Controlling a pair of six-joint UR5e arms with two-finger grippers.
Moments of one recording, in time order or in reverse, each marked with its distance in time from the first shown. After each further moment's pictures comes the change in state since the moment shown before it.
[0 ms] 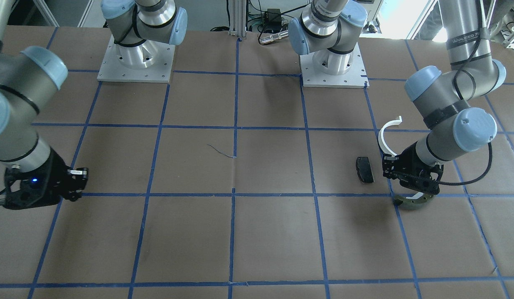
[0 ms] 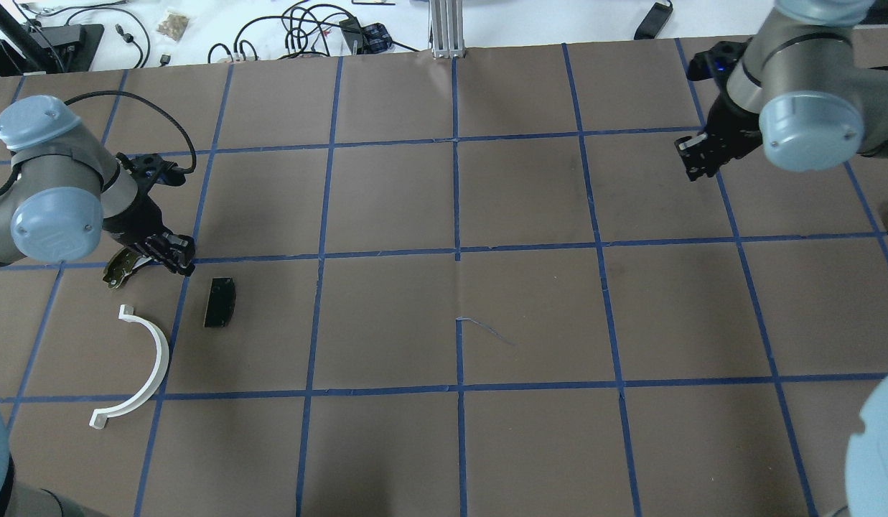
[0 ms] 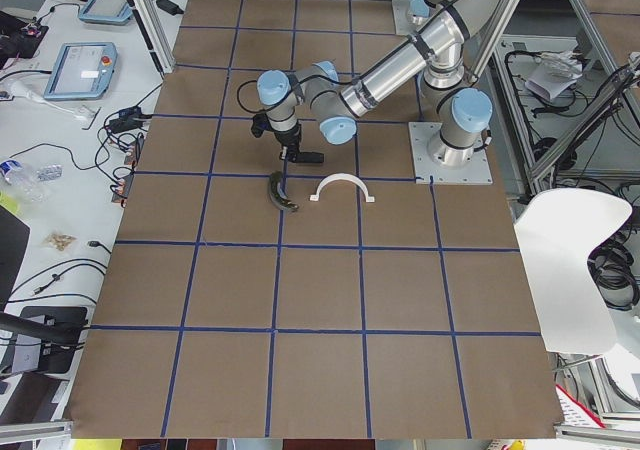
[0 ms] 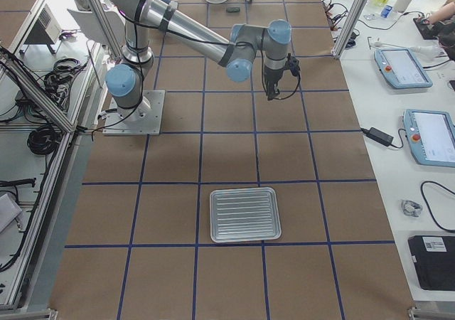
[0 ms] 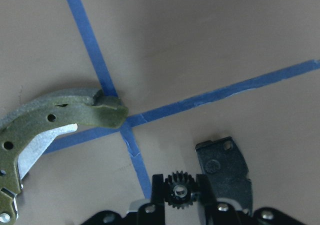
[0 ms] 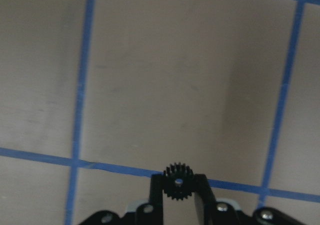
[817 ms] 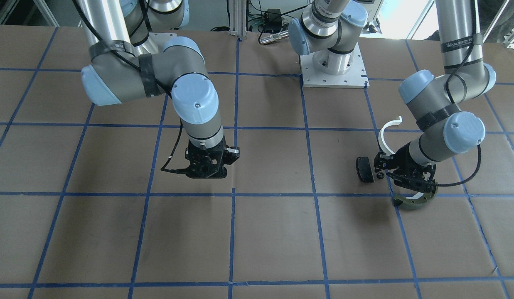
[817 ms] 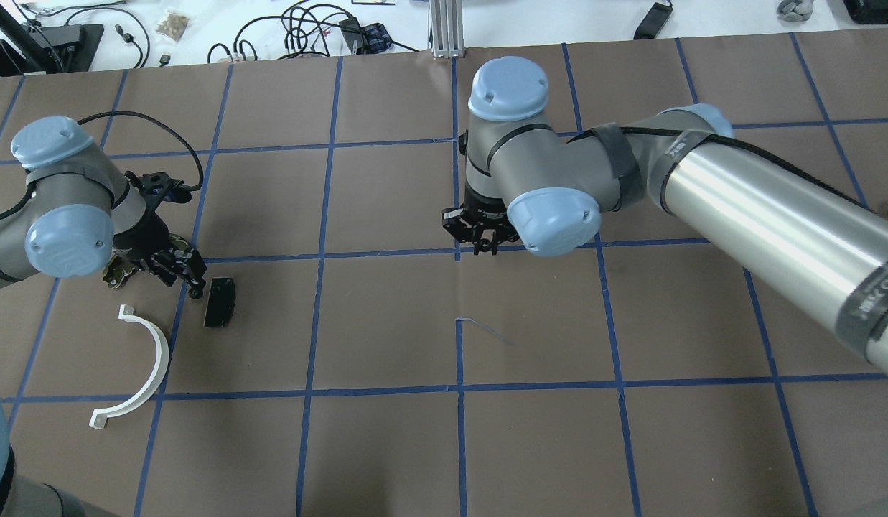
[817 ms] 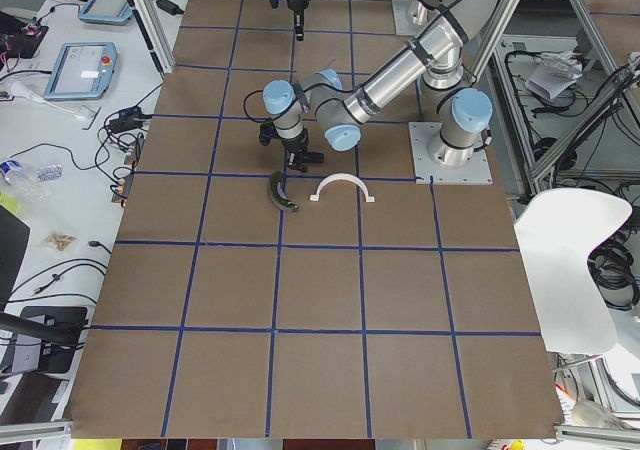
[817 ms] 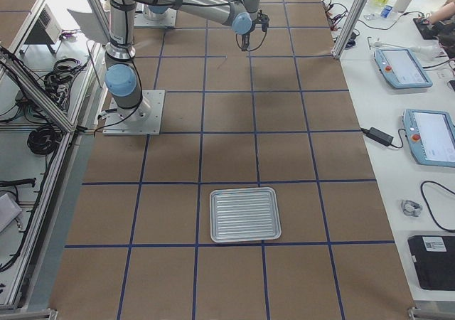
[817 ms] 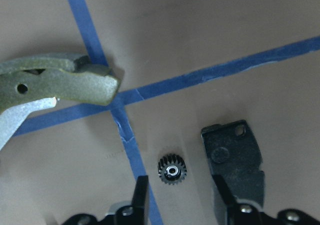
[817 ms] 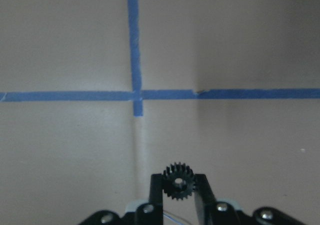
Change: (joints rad) left arm 0.003 -0.011 -0.035 0.030 0.018 -0.017; right arm 0.499 0.103 0.001 -0.020 0.100 0.677
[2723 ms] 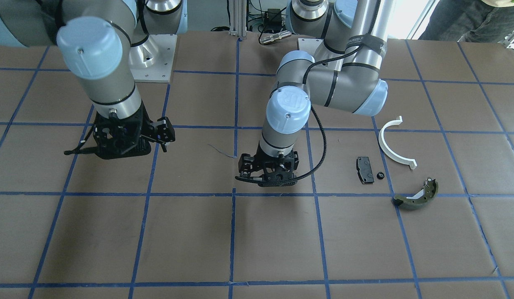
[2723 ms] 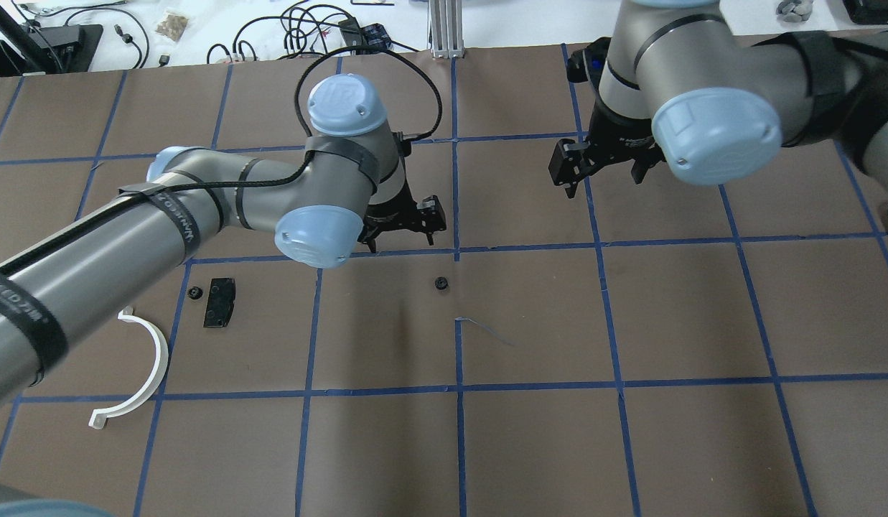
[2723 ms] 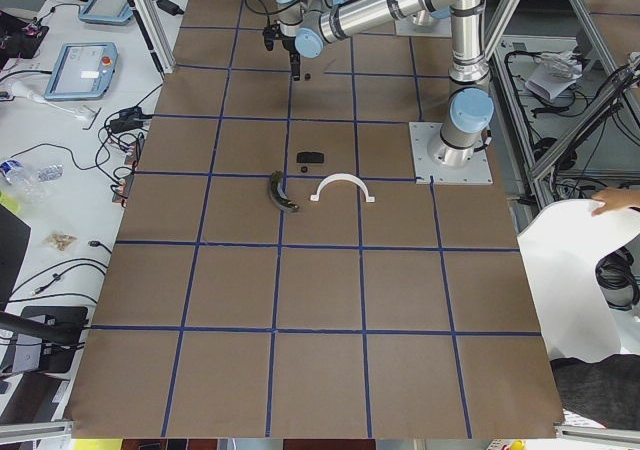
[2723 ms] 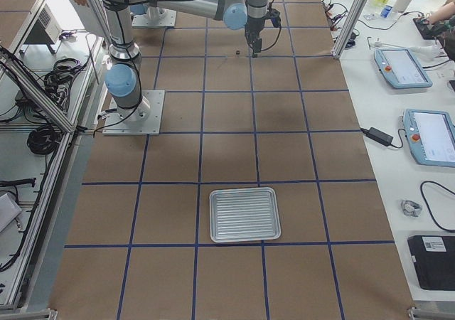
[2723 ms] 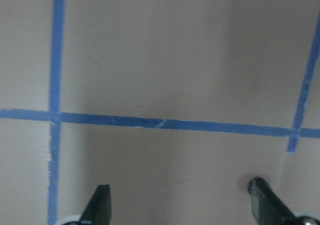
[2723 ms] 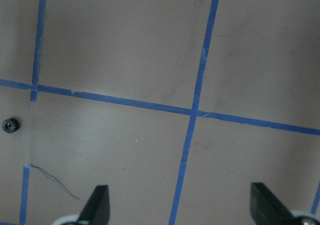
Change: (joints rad) left arm -0.699 -0.083 0.186 0.071 -0.098 -1.026; right arm -0.272 -0.279 -0.050 0.259 -0.109 -0.449
